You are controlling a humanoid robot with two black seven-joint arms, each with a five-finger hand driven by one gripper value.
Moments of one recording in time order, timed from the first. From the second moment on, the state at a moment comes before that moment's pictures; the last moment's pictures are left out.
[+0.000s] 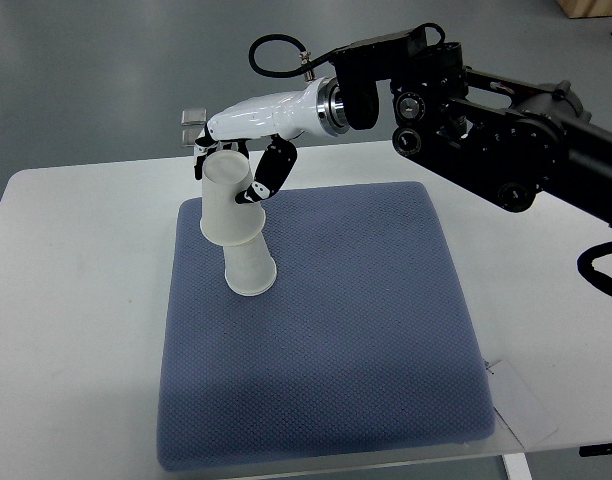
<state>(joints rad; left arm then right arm) 0.01 0.00 -0.05 -0.12 0.05 0.10 -0.04 1.28 -0.14 0.49 1.09 -1.60 0.56 0.09</state>
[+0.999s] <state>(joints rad) 0.01 0.00 -0.05 -0.12 0.05 0.10 -0.04 1.25 -0.12 0.45 1.08 -1.60 0.52 0.06</state>
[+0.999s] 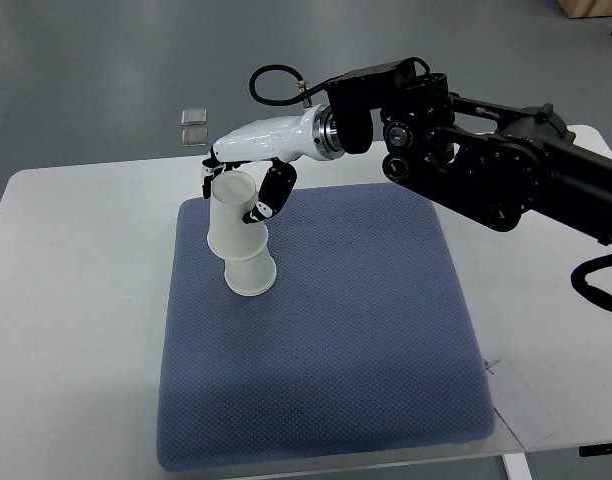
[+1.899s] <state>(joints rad) 0.01 0.00 -0.05 -0.12 0.05 0.10 -0.04 1.12 -0.29 0.79 0.78 -1.36 0.45 -0.02</state>
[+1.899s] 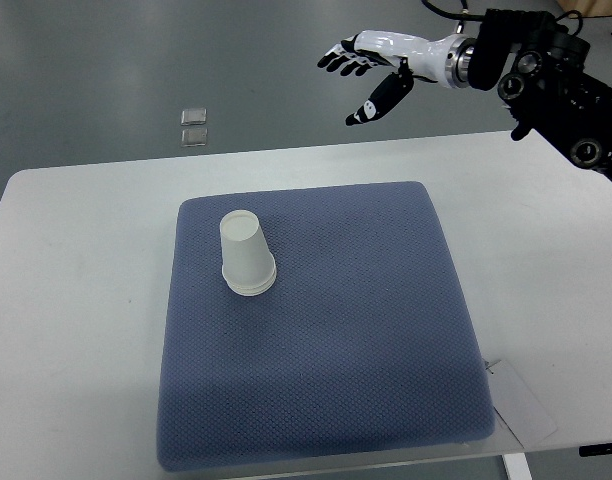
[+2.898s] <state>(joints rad) 0.01 0.00 -0.05 -0.12 0.05 0.10 -0.04 0.80 -0.30 0.81 0.57 -0.50 0.01 -0.01</state>
